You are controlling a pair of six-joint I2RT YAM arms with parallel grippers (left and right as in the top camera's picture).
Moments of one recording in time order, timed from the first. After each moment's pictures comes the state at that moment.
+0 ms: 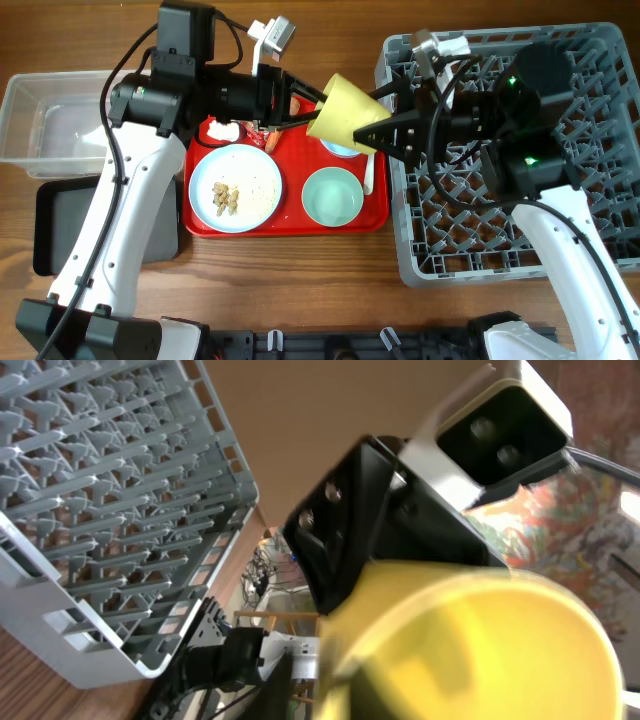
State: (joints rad) left arm -0.23 1.56 1.58 -0.82 1.35 -0.47; right arm 0.22 1.30 1.13 0.15 -1.38 0.56
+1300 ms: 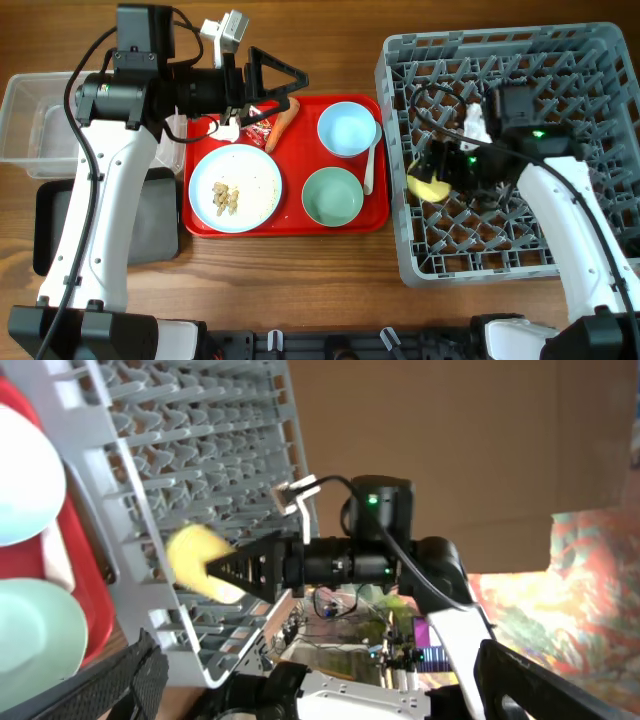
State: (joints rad) left arm -0.09 1.56 1.58 -0.91 1.20 -0.48; right arm 0.08 1.43 1.14 -1.04 -0.33 0.32
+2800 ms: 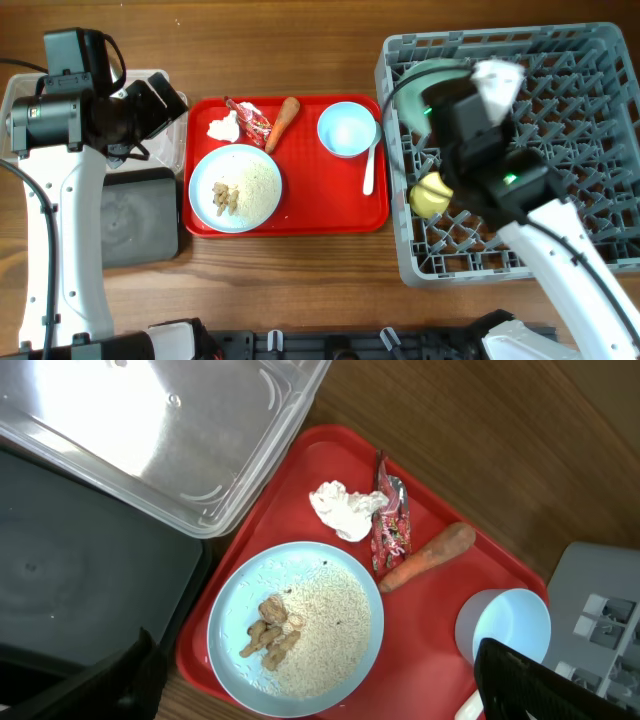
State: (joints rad) left arm 0.12 1.47 1.58 -1.21 0.08 -0.52; right arm 0.44 1.28 1.27 -0.82 0.74 0.53
